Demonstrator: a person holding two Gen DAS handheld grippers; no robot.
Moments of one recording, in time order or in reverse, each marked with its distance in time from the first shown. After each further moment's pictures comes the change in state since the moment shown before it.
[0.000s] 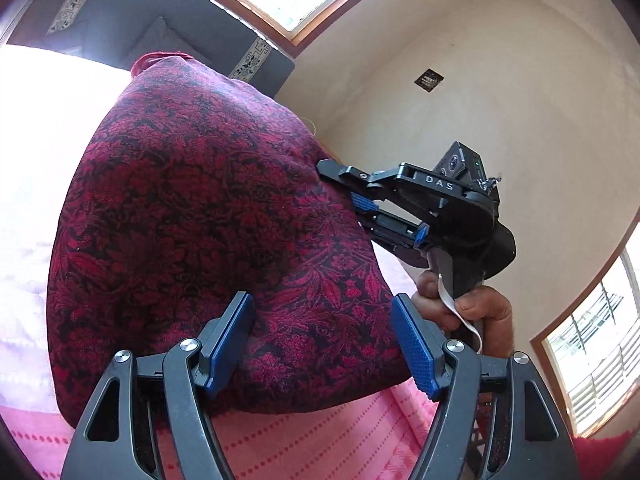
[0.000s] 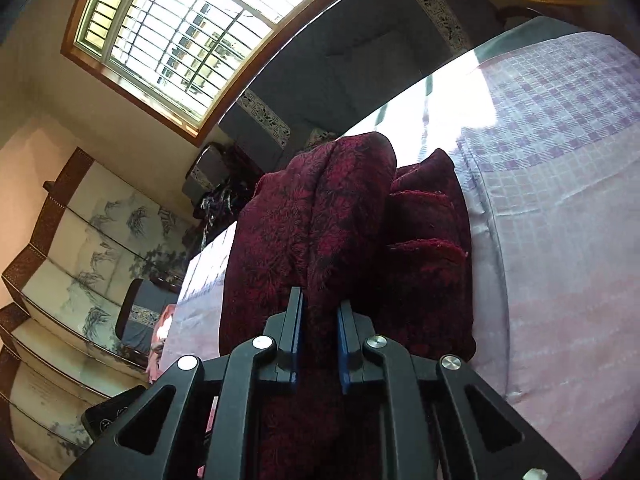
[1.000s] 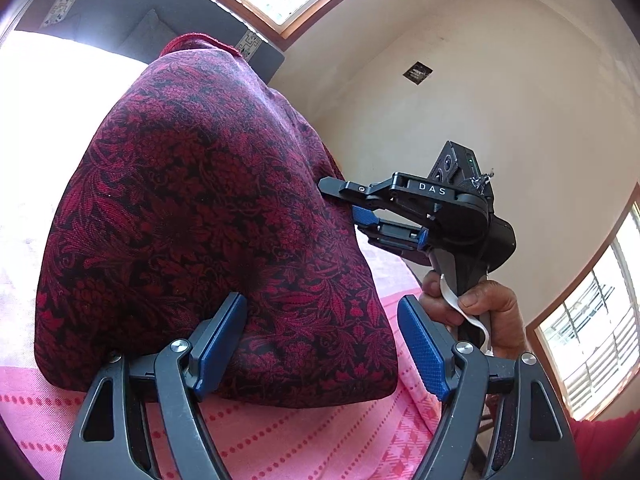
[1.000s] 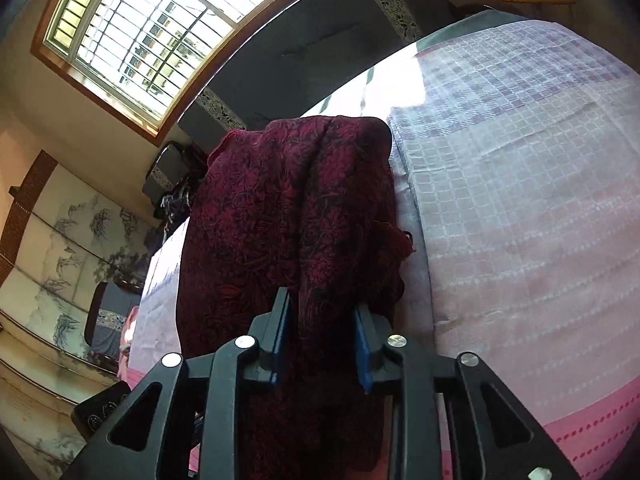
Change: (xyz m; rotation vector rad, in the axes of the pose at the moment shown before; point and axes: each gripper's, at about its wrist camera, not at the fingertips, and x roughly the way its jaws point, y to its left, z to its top) left arm -0.008 0.009 -0.031 0.021 0.008 -0.022; right arm -0.004 -0.004 -0.025 -0.023 0.062 -0.193
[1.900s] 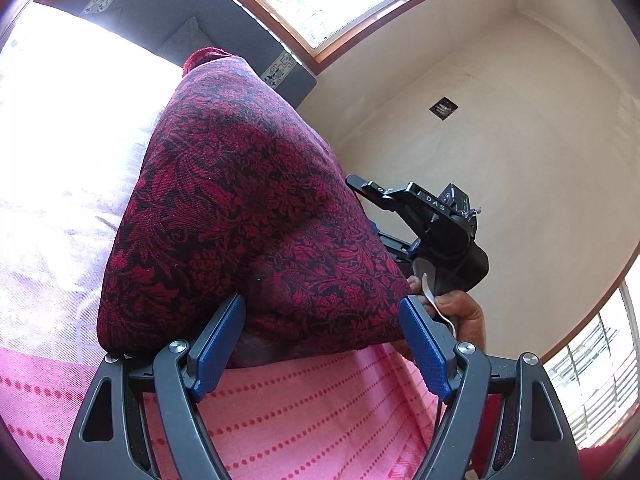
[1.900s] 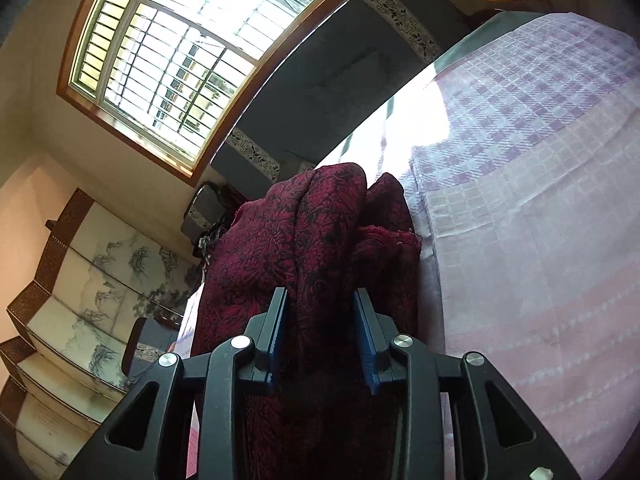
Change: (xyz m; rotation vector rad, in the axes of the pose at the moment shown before) left arm -0.003 0.025 0.004 -0.104 -0.088 0.047; right arm 0.017 -0.040 0.027 0.116 -0.112 0.208
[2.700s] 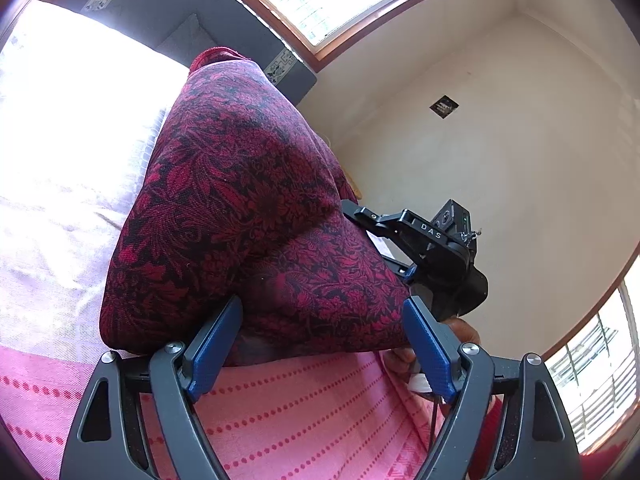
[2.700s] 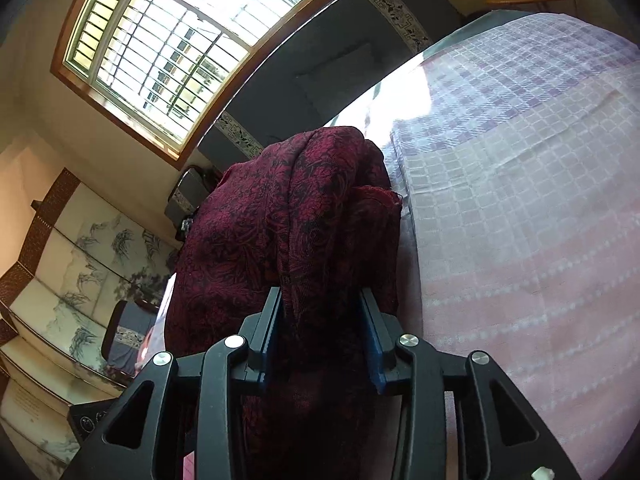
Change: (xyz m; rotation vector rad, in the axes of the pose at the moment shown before) left arm 0.000 0.000 0.006 -0.006 0.011 -0.005; right arm -0.005 -0.009 -0.029 -0.025 0.014 -0.067
